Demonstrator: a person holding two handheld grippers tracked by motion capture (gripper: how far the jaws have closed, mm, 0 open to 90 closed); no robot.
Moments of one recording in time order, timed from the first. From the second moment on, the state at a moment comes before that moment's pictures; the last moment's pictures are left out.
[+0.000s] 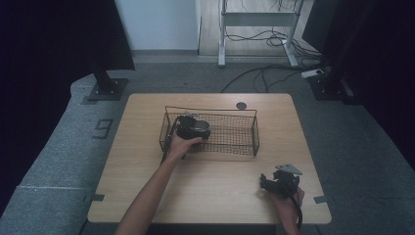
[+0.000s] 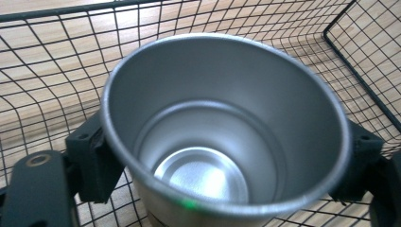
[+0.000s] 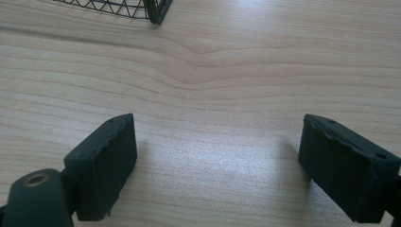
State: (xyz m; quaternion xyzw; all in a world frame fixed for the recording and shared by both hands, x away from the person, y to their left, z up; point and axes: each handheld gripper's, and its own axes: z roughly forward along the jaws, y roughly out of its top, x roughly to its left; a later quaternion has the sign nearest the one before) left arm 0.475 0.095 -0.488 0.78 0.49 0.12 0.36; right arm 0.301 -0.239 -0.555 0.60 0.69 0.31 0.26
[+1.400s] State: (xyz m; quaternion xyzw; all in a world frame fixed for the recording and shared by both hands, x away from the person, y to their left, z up) left arm 0.404 0.140 -0.453 0.77 0.43 0.15 0.45; right arm 0.301 -0.239 -0.555 0.60 0.69 0.31 0.26
